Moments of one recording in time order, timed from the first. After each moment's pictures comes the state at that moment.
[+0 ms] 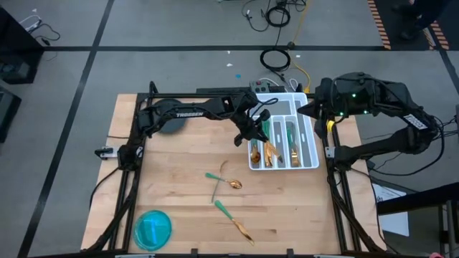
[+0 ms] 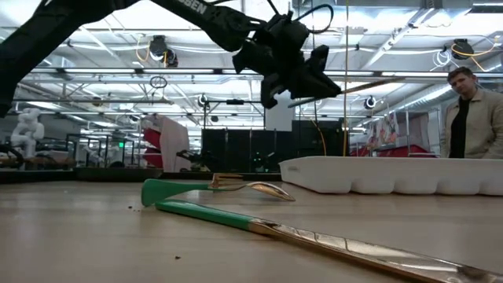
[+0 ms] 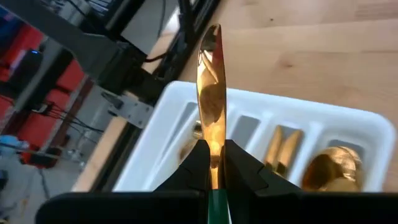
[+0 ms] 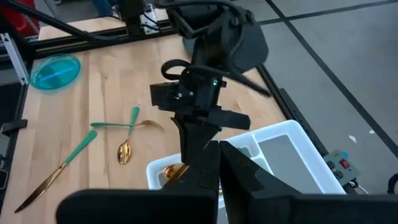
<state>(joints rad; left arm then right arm) 0.29 2.15 1.81 -0.34 0.71 1.29 -0.19 1.09 1.68 -1.22 0.06 0.09</state>
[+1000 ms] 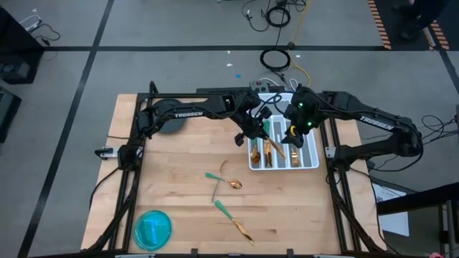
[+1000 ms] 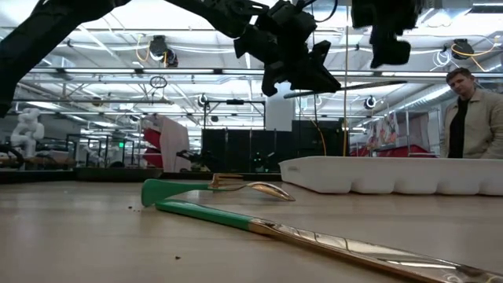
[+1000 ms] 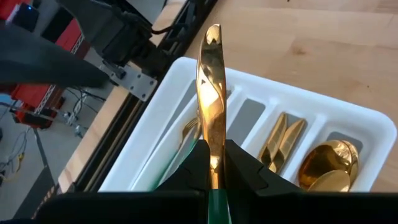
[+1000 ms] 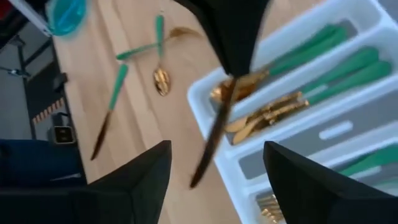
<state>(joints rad) 0.27 2.15 1.90 -0.47 0.56 1.21 -0.39 1.15 1.21 -1.09 -0.37 0.25</state>
